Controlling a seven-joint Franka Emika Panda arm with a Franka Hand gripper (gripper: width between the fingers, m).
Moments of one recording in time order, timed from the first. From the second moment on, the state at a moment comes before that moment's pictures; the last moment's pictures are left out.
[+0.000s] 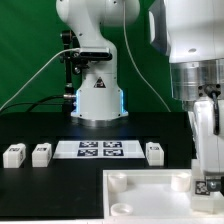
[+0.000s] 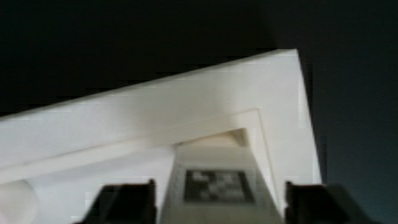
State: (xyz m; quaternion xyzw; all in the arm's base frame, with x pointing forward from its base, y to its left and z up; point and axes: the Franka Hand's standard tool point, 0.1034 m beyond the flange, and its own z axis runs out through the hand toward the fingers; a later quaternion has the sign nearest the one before) arm 0.632 0.130 0.070 -0.63 0.78 0.02 0.06
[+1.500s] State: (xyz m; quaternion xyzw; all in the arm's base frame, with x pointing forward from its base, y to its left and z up) arm 0.626 0.115 0.064 -0.96 0.29 -0.02 0.06
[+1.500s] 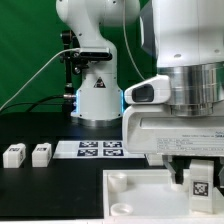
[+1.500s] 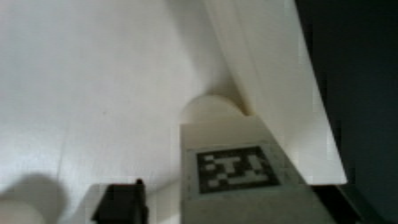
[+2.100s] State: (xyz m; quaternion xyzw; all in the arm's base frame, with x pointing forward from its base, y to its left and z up) arm 0.628 0.118 0.062 -0.80 0.59 0.01 0.07
